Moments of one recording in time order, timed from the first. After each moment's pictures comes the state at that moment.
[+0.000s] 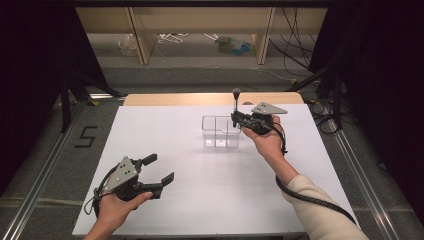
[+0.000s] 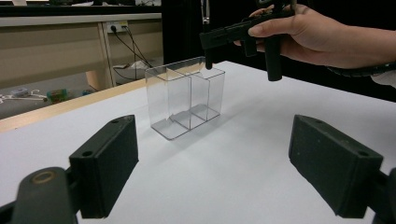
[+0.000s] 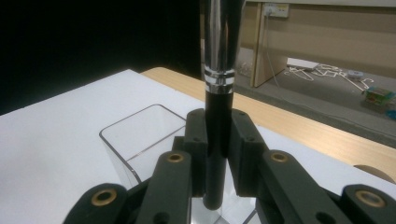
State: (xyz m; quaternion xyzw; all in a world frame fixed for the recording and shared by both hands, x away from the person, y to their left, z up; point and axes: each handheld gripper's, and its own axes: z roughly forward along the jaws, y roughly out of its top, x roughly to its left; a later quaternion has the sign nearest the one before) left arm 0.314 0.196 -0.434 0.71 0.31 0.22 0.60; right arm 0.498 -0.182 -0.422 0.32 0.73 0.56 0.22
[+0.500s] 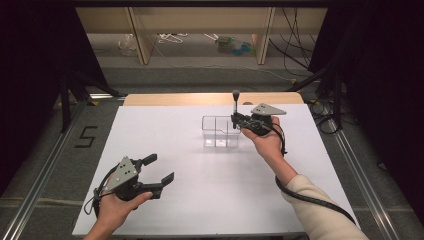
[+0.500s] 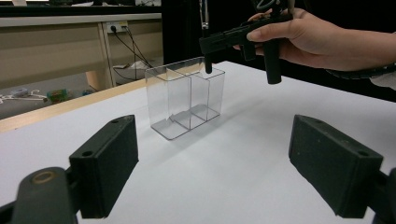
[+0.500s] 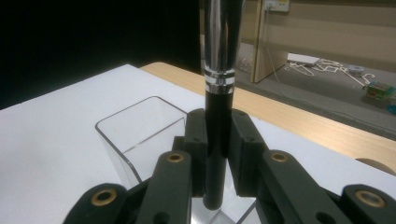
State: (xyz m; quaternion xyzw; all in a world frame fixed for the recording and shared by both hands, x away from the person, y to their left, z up) left arm 0.314 0.196 -0.434 0.71 0.31 0.22 0.60; right arm 0.499 -0.182 -0.428 0.32 0.74 0.55 0.21
